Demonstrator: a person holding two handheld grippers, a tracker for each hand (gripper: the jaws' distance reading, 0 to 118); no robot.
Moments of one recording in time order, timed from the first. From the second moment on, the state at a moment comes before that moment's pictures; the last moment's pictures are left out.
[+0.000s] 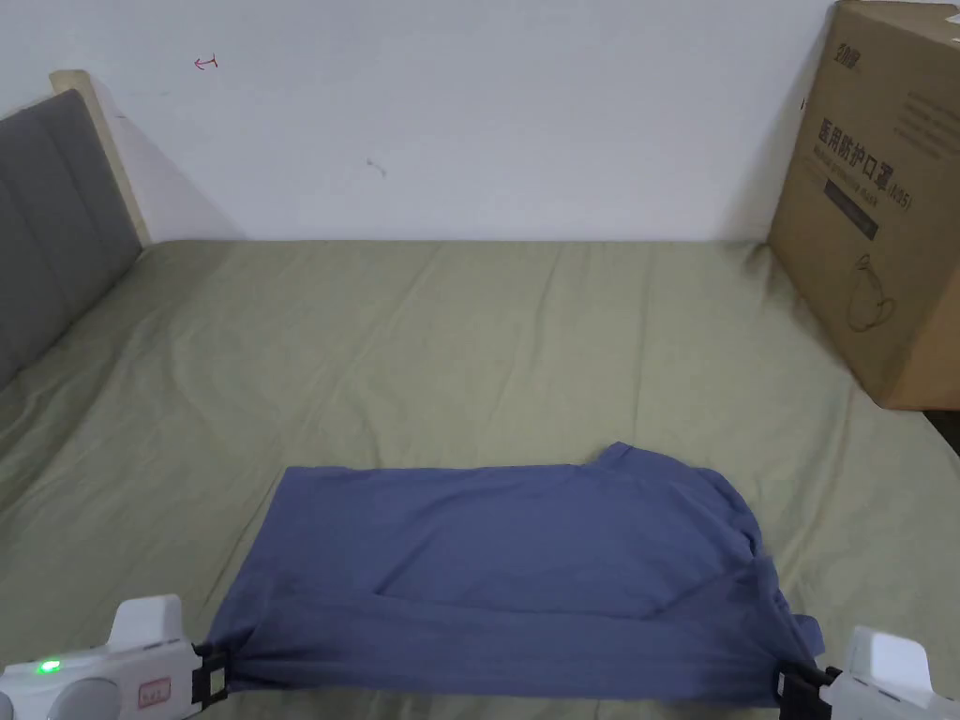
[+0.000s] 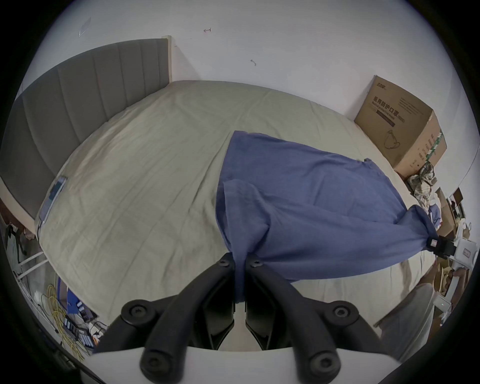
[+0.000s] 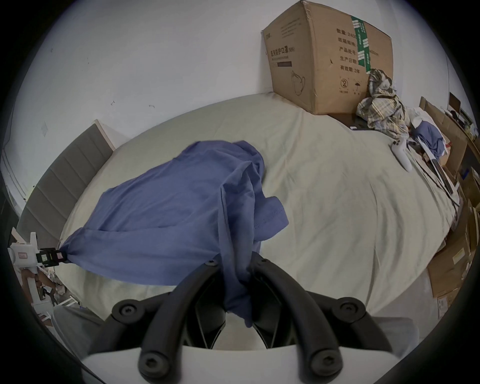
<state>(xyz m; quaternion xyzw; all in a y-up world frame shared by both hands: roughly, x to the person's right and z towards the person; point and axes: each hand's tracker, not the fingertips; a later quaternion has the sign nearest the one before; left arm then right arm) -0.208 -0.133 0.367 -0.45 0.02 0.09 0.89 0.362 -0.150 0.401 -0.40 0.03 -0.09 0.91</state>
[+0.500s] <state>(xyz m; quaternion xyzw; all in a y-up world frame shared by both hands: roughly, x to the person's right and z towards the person) -0.194 -0.173 0.383 -0.50 0.05 0.07 0.86 0.355 -0.183 0.423 -0.46 -0.02 -0.10 0.88</state>
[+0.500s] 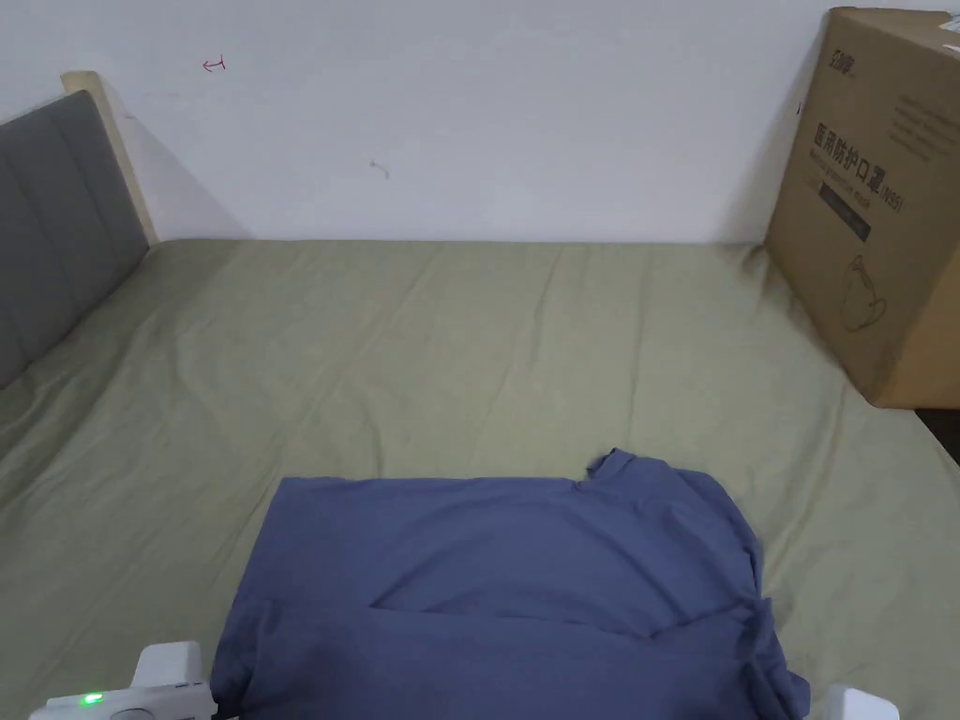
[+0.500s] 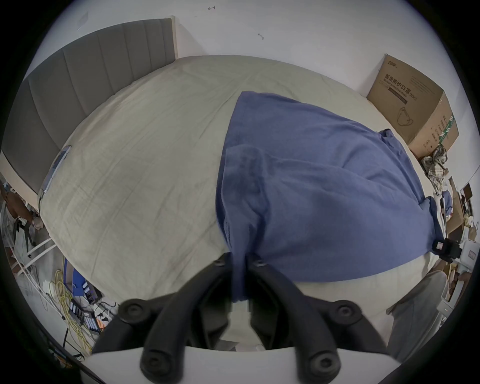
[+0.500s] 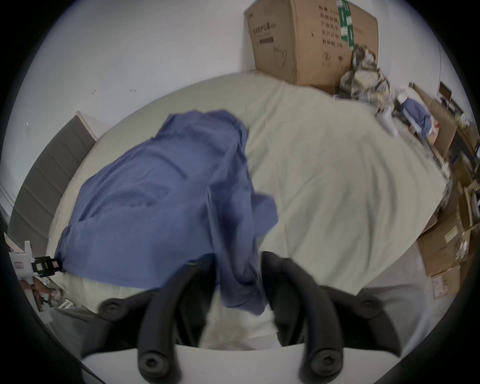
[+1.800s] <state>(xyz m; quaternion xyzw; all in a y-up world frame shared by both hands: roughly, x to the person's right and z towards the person) -0.138 -0.010 0.302 -0.22 0.02 0.02 0.98 0.281 0.002 0.359 -0.11 0.01 0.02 0.99</state>
